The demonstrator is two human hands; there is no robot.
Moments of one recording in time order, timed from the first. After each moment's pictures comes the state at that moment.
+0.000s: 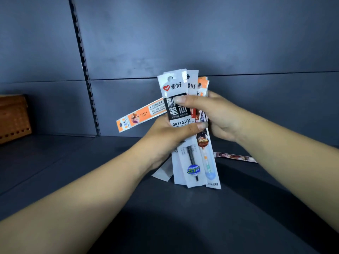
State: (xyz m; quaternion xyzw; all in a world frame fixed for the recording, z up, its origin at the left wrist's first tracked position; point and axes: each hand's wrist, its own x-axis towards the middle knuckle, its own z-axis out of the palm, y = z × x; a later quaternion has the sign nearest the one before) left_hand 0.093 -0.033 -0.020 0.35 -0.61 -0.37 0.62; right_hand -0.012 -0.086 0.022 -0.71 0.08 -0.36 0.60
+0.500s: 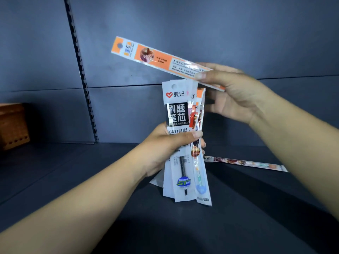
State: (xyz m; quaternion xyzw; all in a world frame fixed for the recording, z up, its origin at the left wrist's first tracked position) left_hand 0.094 -0.024 -0.017 0.37 -0.60 -0.43 0.57; right_hand -0.038 -0.098 0.058 -0.68 0.12 -0.42 0.59
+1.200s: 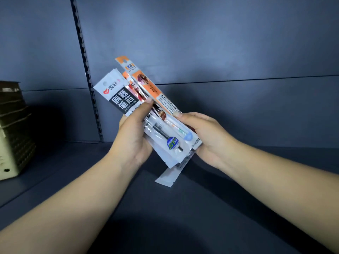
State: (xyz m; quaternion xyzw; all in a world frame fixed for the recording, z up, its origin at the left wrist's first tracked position) left_hand 0.121 -0.022 0.001 0.25 -0.40 -0.40 0.79; right_hand 0.004 -0.074 -0.004 -0.57 0.22 -0.43 0.66
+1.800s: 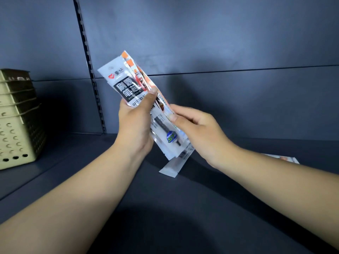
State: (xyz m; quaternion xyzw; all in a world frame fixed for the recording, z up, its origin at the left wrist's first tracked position) left_hand 0.124 -0.028 -0.003 0.29 -0.41 -0.26 0.82; right_hand 0.013 -0.053 -0.016 -0.72 0.19 -0.47 0.48
